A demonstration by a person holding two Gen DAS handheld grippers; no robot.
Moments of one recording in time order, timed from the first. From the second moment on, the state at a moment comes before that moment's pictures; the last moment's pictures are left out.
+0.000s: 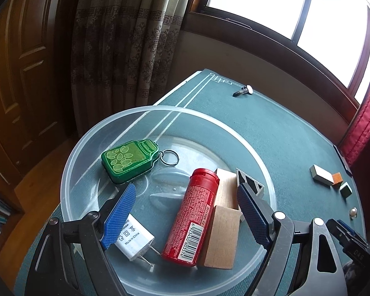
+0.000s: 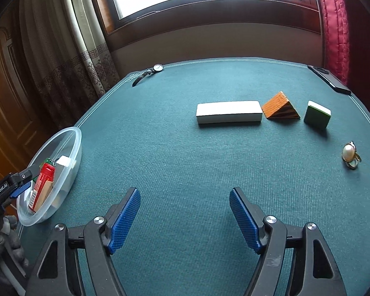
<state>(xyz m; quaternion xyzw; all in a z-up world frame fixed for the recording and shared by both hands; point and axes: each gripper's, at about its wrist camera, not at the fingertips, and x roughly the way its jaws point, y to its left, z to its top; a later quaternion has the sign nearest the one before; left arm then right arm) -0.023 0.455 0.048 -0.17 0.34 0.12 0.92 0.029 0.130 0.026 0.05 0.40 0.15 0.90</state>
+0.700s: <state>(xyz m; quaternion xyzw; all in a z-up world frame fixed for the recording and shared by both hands) -0.010 0.405 0.053 -0.12 0.35 0.09 0.92 0.035 -0.003 0.020 0.10 0.38 0.02 0.92</state>
